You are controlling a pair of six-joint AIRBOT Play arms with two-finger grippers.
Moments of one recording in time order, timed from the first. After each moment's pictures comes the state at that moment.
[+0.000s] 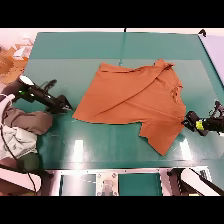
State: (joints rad) left arm 0.13 -1.68 1.16 0.92 -1.33 -1.25; right arm -0.66 -1.07 0.58 -1.08 0.97 1.46
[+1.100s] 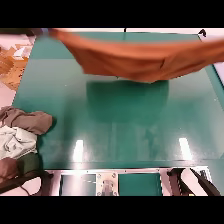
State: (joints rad) left arm 0.07 -1.25 1.87 0.73 -1.25 -1.22; right arm -0.68 -0.88 1.48 -0.58 1.16 1.33
